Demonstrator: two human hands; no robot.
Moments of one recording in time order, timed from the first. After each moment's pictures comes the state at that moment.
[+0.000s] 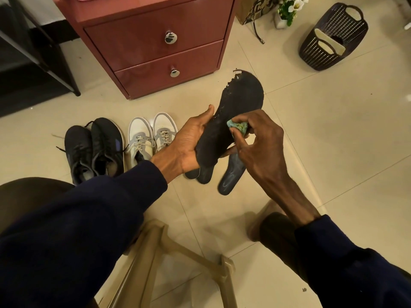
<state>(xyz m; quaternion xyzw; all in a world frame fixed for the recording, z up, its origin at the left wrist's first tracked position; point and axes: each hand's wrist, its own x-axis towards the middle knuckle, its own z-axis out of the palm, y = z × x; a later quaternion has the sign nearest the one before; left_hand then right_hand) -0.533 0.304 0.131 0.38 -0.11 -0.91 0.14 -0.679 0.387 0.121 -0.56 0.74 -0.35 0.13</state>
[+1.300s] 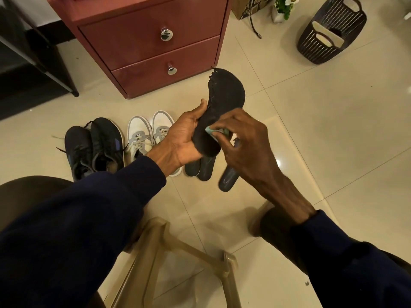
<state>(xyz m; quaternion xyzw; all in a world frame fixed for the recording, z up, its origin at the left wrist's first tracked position) -0.529 0.296 0.119 0.34 -0.02 -0.93 0.15 -0.657 0.386 0.131 -0.68 0.63 -0.36 0.10</state>
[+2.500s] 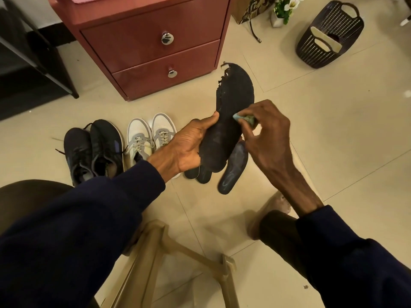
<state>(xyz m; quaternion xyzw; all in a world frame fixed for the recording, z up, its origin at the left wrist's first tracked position) -0.532 0.304 0.124 0.37 -0.12 -0.91 0.13 -0.697 0.382 0.131 -0.59 0.71 -0.36 0.09</state>
